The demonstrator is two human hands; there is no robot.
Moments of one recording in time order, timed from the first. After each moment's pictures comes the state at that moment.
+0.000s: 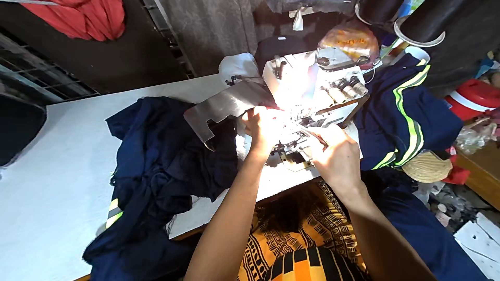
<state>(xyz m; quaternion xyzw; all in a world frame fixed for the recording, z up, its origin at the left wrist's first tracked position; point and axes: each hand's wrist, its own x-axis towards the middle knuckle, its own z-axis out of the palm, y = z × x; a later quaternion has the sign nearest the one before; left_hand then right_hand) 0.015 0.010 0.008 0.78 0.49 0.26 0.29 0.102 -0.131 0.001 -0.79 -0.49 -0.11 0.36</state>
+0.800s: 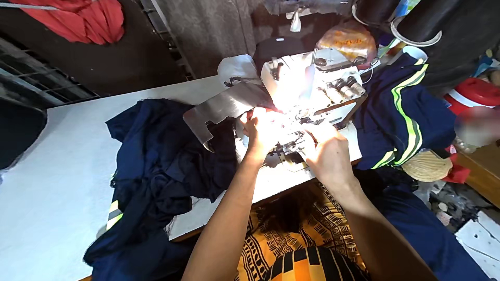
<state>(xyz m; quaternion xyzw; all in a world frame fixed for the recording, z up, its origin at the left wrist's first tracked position) 0.005 0.011 0.000 0.81 0.43 0.27 0.28 0.093 -0.122 0.009 -0.78 -0.51 -0.09 0.35</state>
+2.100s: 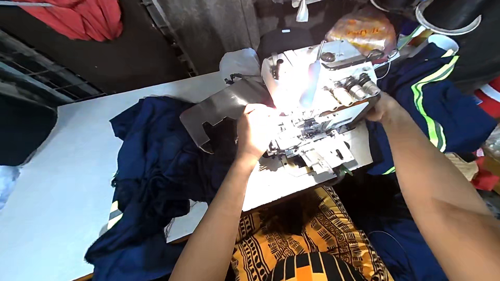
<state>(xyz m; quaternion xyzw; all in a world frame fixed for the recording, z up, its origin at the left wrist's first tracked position) -0.006 0.021 -0.007 0.80 0.36 0.39 0.28 0.359 -0.051 -0.055 -0.63 -0.15 0.43 0.62</state>
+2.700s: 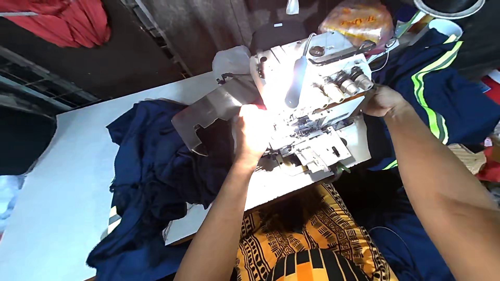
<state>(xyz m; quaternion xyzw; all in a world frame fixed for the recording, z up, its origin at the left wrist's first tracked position) 0.013 0.014 -0.007 0.77 0.44 0.37 0.28 0.375 -0.064 -0.062 -0.54 -0.29 0.48 0.62</state>
